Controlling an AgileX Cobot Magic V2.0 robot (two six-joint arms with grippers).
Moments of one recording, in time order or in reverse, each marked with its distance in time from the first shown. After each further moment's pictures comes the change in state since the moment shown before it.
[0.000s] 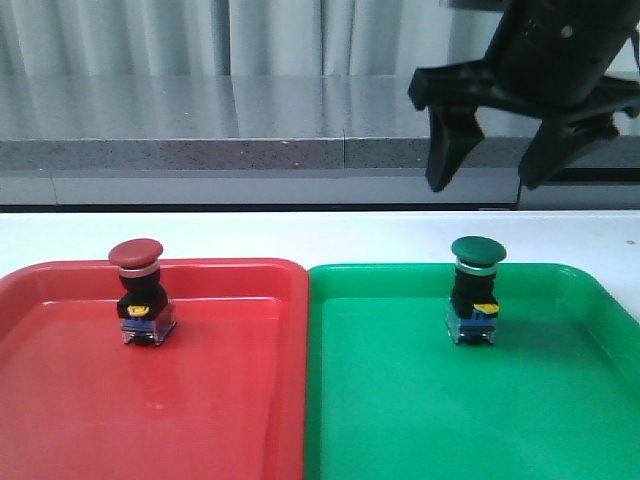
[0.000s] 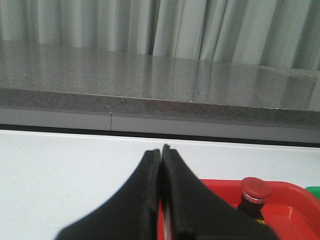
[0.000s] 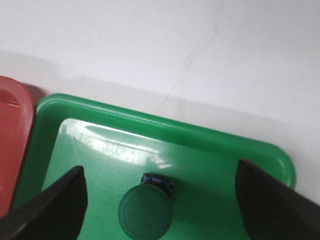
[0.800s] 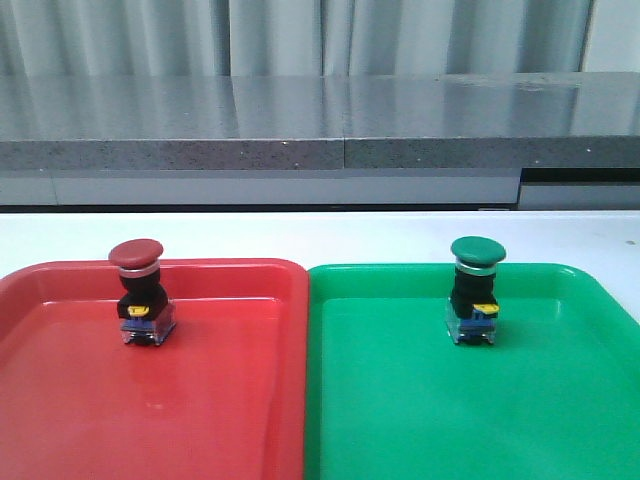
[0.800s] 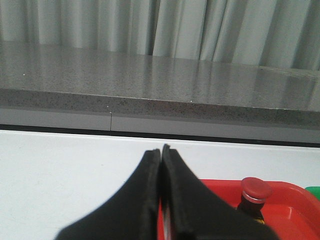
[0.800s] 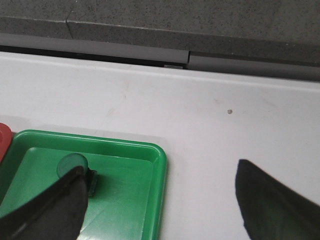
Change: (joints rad) left arm 0.000 0.000 0.000 0.000 0.000 0.000; right arm -0.160 -0.804 0.394 -0.157 -0.034 0.001
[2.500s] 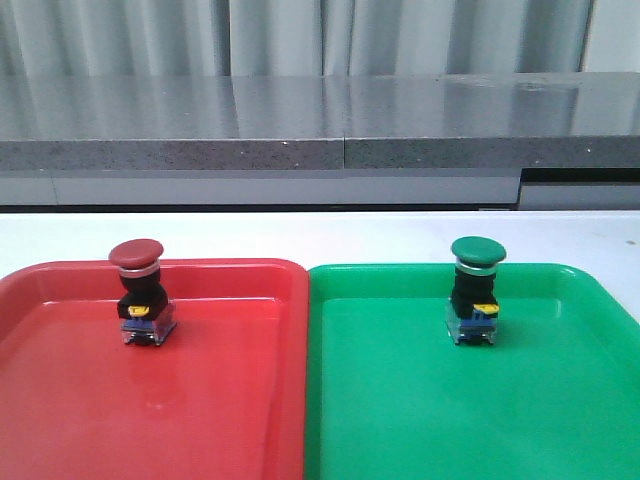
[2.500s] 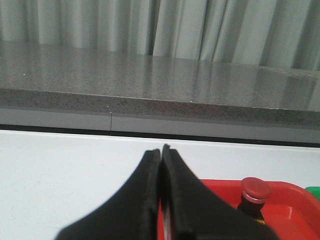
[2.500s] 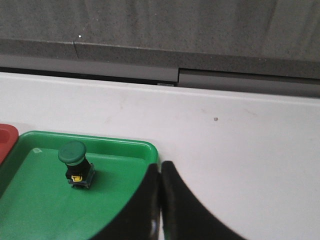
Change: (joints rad) left arm 0.000 0.000 0.000 0.000 0.000 0.000; right arm 0.000 -0.413 0.256 -0.022 -0.038 0.002
